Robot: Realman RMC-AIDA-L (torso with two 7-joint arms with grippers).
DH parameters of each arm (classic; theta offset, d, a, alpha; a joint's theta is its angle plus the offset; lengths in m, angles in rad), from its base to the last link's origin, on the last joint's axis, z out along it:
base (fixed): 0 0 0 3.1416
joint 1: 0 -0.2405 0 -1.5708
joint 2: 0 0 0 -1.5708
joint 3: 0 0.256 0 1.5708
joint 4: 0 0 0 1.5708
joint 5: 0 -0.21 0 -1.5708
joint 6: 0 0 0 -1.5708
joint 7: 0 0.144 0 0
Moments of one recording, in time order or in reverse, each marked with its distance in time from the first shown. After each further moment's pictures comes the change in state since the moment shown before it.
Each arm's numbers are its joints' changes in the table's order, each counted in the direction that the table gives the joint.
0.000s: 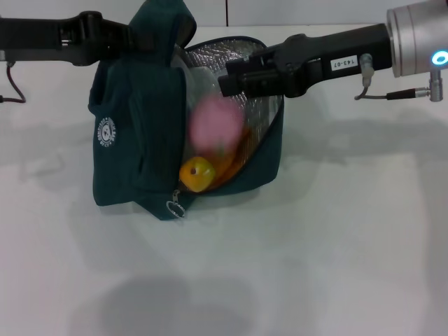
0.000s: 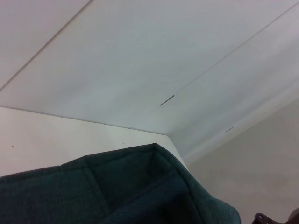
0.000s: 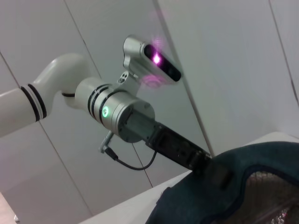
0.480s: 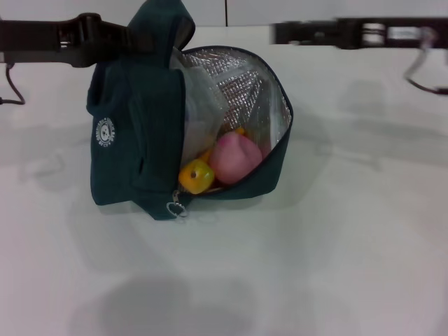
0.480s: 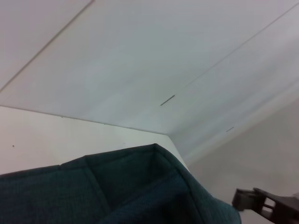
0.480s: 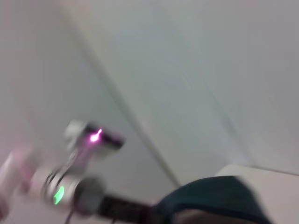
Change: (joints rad) left arm -0.004 0.001 0.000 0.000 0.001 0.000 0.003; right arm 0.110 0.007 0.184 0.004 -0.033 0.010 0.188
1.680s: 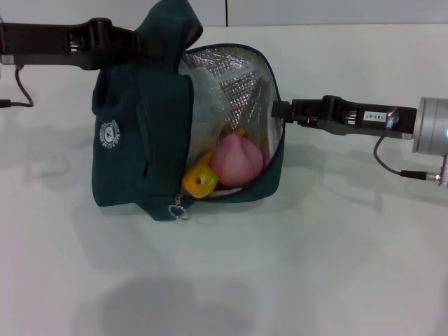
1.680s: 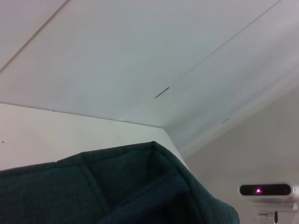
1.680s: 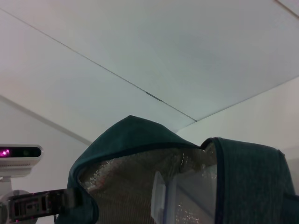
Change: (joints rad) left arm 0.010 0.011 0.009 0.000 -0.007 -0.007 0.017; right arm 0.011 -0.017 -0.072 -0.425 -0.099 -0.157 -0.028
